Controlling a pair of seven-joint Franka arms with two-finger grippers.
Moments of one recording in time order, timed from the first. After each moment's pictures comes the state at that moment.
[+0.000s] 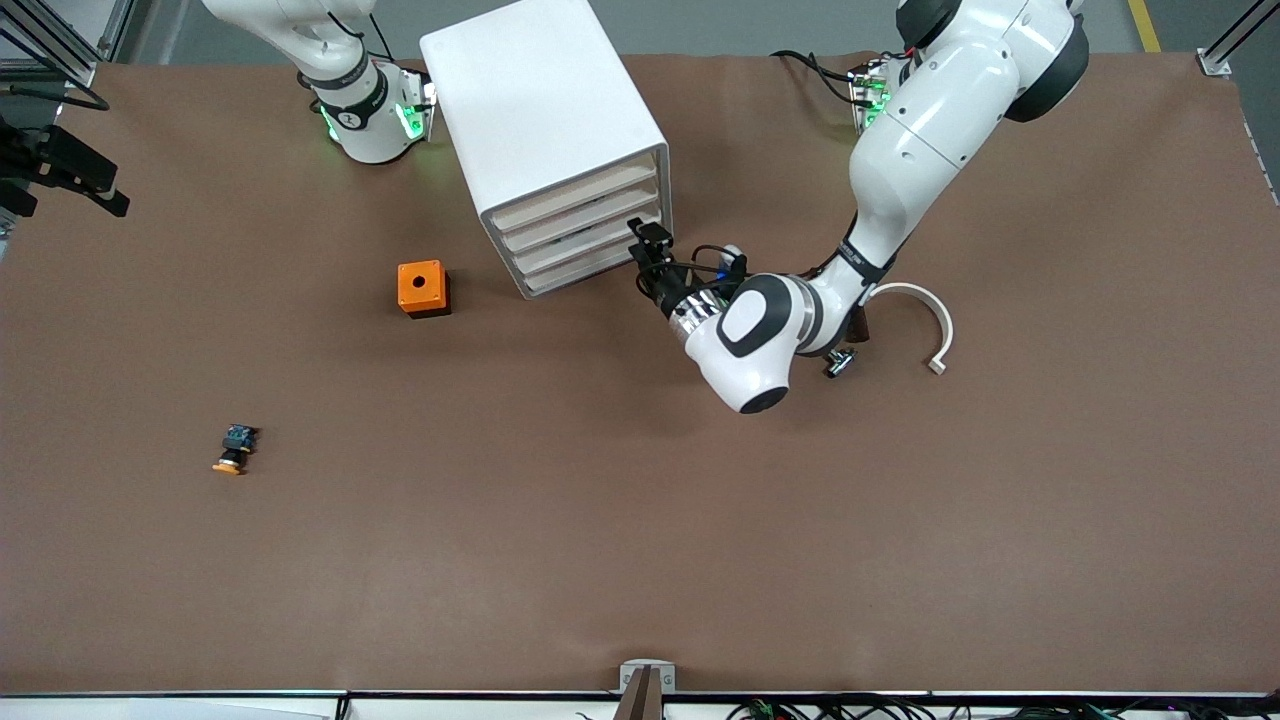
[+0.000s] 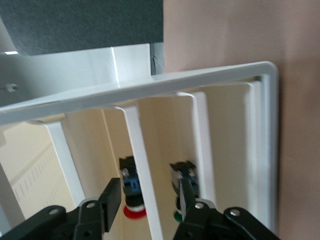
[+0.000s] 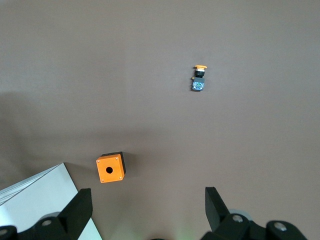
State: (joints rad) left arm -0.37 0.88 -0.36 -1.48 -0.88 1.56 -2.25; right arm 0.05 -0.14 -0.10 -1.60 0.00 1.47 -0.02
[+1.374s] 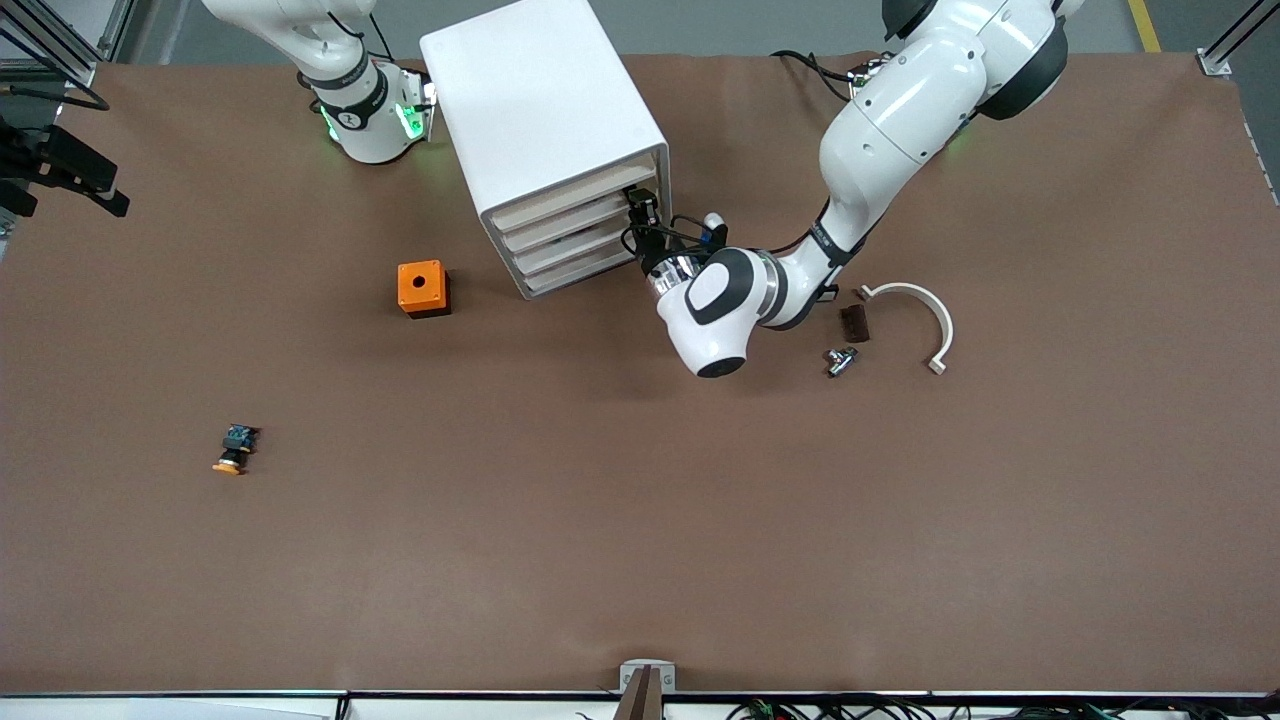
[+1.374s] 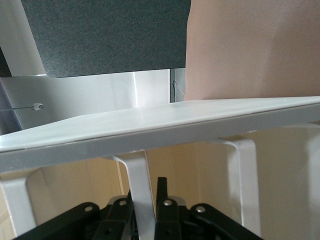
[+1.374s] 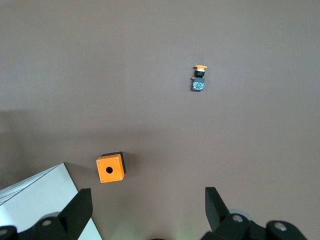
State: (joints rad) left arm -0.41 0.89 -0.40 -1.56 -0.88 1.54 -2.25; right arm 0.05 -0.14 -0.09 -1.60 0.00 1.47 -0.02
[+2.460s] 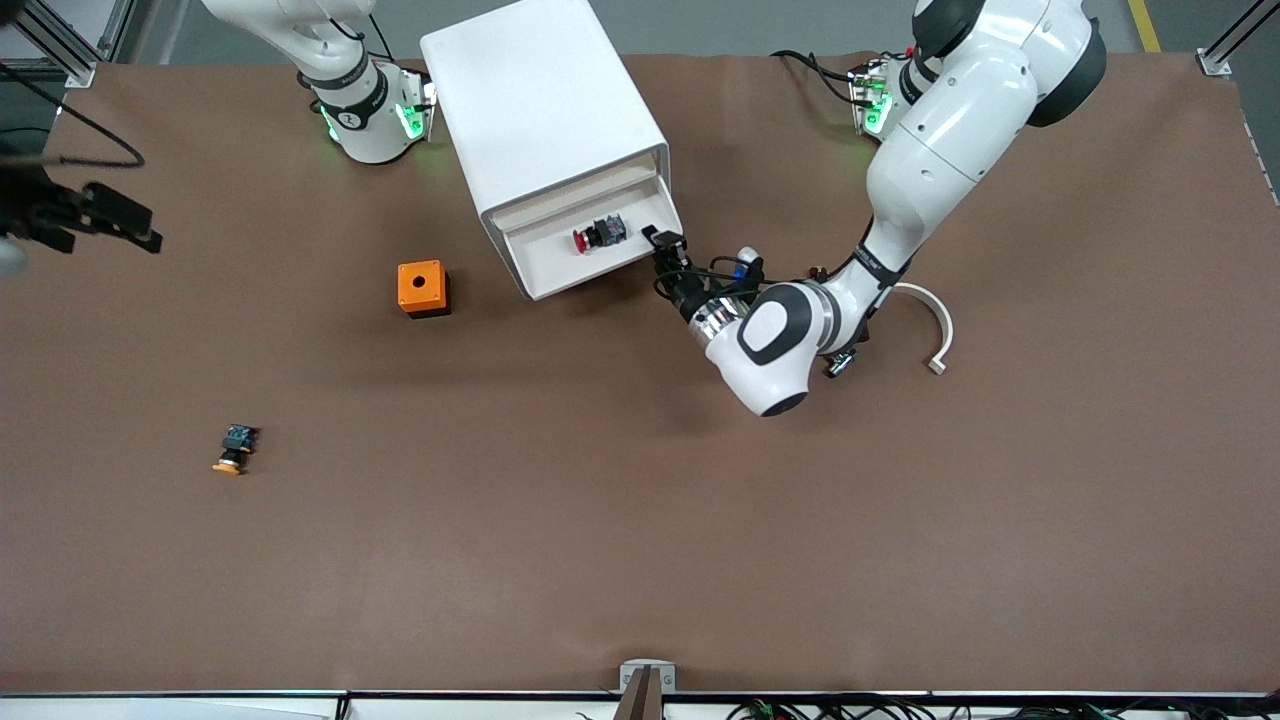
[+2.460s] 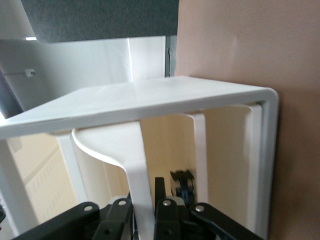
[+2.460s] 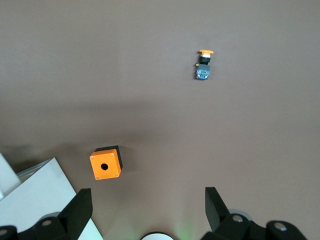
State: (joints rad) left arm -0.26 0.89 -0.39 -1.54 -0.90 1.57 -2.26; right arm 0.05 0.02 -0.09 -1.59 0.00 1.48 -0.03
